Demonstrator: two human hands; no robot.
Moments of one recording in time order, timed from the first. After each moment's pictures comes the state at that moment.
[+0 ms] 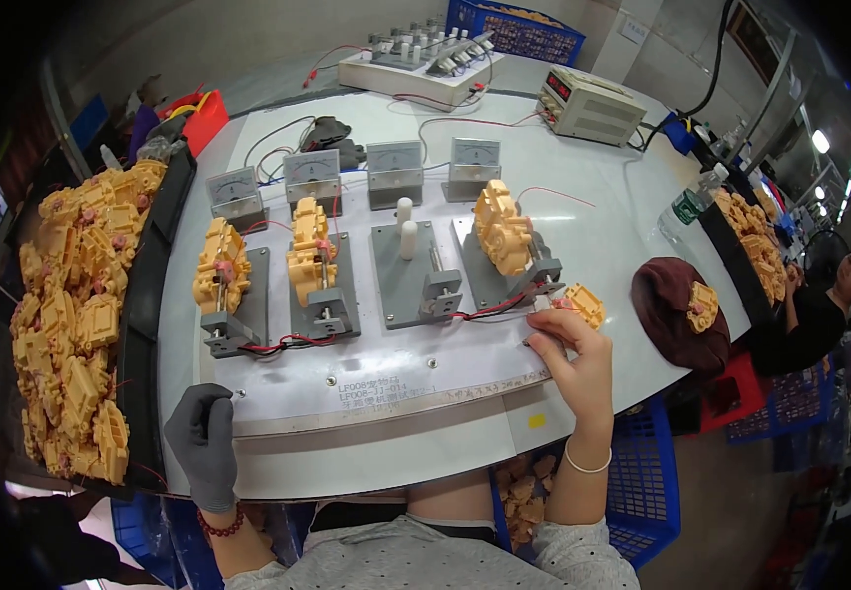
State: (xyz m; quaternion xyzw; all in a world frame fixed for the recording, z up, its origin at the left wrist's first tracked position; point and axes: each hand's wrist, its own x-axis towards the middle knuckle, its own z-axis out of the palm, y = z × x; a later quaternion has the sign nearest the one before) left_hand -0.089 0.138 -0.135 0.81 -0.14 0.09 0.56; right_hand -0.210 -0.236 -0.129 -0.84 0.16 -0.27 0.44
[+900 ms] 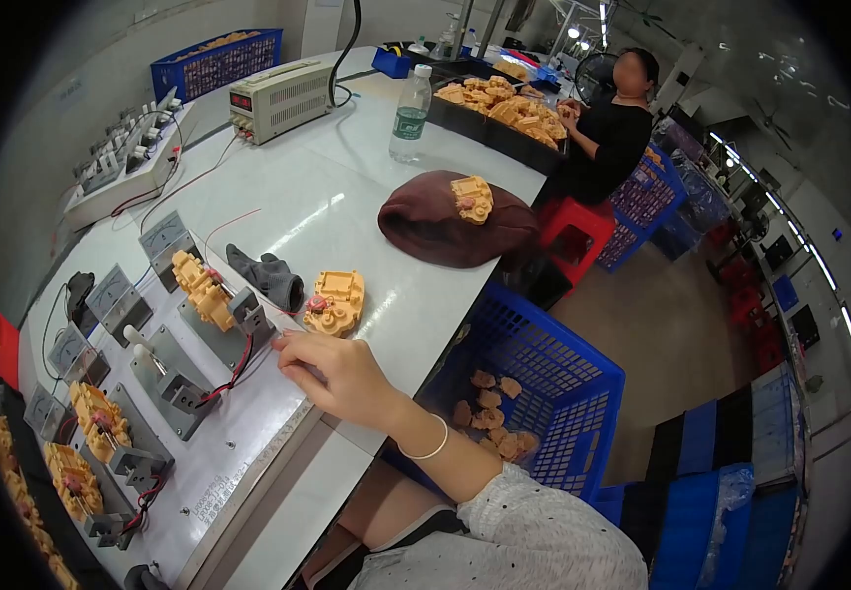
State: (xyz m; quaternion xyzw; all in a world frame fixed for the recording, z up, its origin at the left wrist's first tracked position) left_hand -0.092 0.131 -0.139 0.85 -0.13 0.17 0.49; right_hand -0.210 -0.220 -0.157 -0.84 0.10 -0.42 0.33
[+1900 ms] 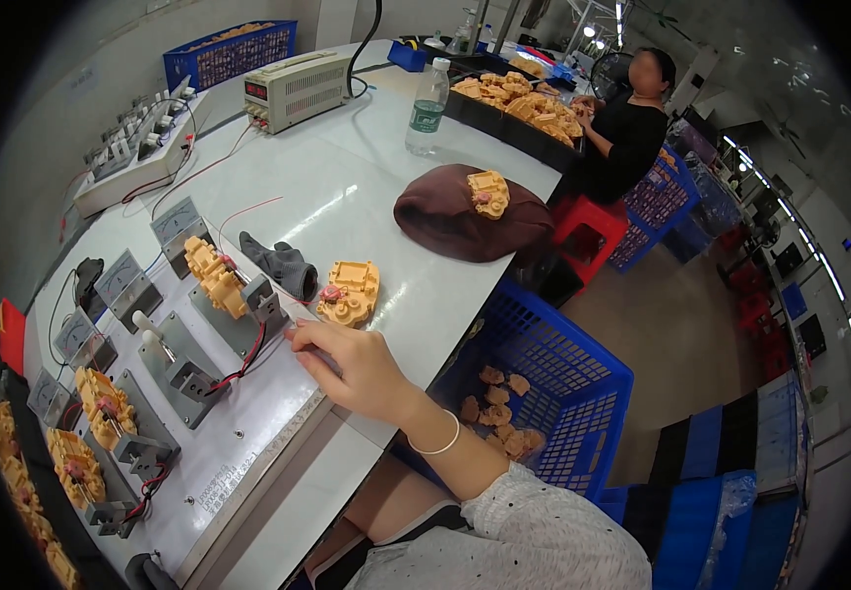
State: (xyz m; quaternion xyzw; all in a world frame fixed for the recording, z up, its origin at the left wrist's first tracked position) left_hand -0.091 0.128 -0.144 0.84 -0.16 0.20 0.48; right_hand -0.212 -0.218 -0.156 -0.84 0.14 -0.40 0.34
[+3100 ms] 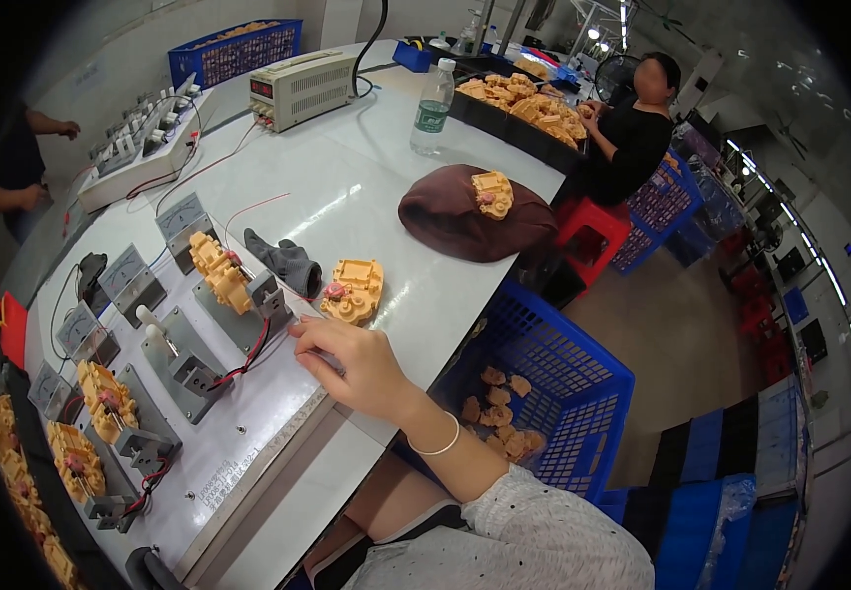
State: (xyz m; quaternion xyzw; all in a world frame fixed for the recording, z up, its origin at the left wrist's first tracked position) left_hand -0.098 0.117 -0.136 0.83 -0.18 0.24 0.46; right_hand -0.210 -0.217 -0.158 -0.84 0.13 -0.41 0.33
